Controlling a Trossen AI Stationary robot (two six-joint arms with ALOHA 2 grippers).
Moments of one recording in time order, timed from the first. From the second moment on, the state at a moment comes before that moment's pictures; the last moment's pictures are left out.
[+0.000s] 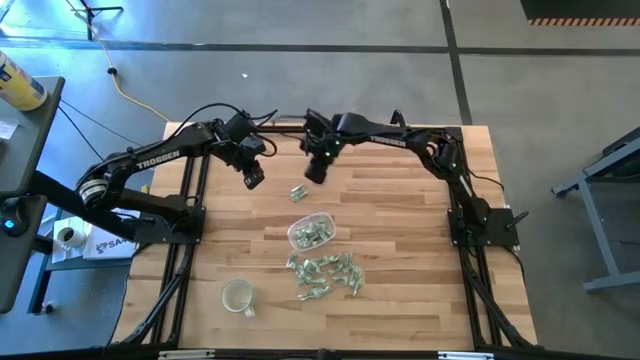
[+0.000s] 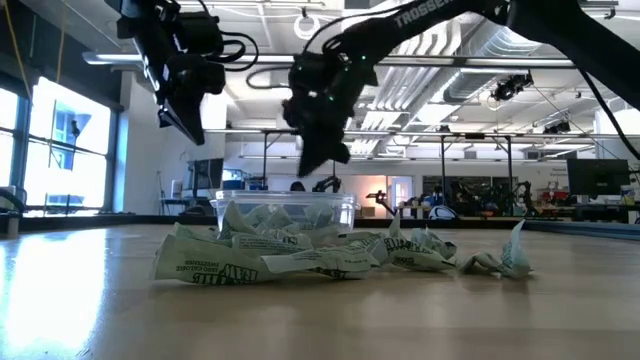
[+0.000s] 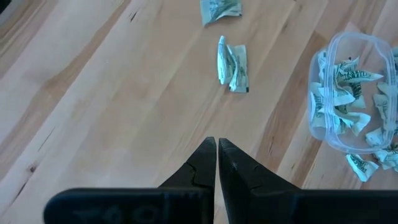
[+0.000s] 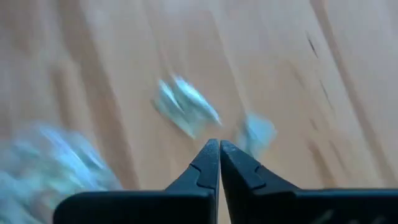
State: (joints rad) left arm 0.63 1.22 0.97 -0.85 0.23 0.01; right arm -0.41 2.24 1.97 -0.88 -0.30 0.03
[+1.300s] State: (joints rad) left arm 0.63 1.04 0.97 -0.92 0.21 -0.04; right arm -0.41 2.33 2.02 -1.04 -0.09 0.34
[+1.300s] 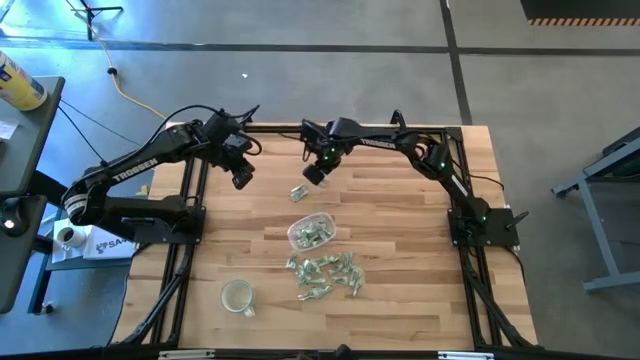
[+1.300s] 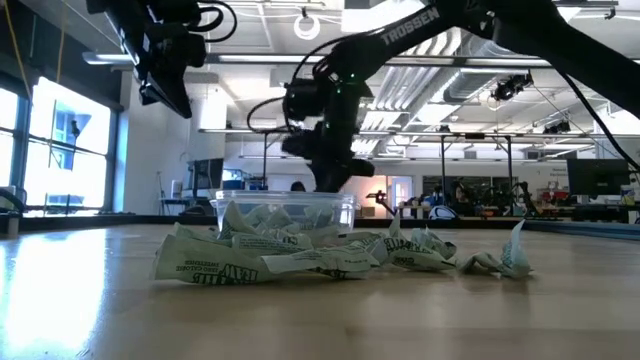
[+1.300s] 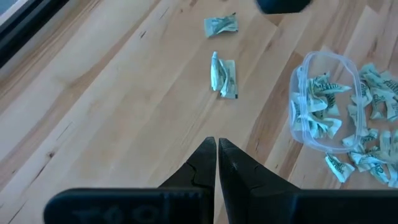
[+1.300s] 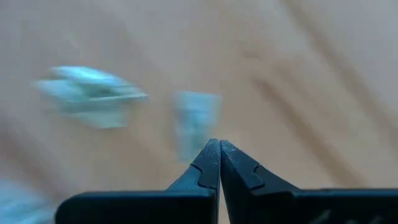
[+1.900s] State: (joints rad) left arm 0.63 1.04 0.97 -0.92 0.19 -0.02; right arm -0.40 2.39 2.03 -0.99 -0.24 0.47
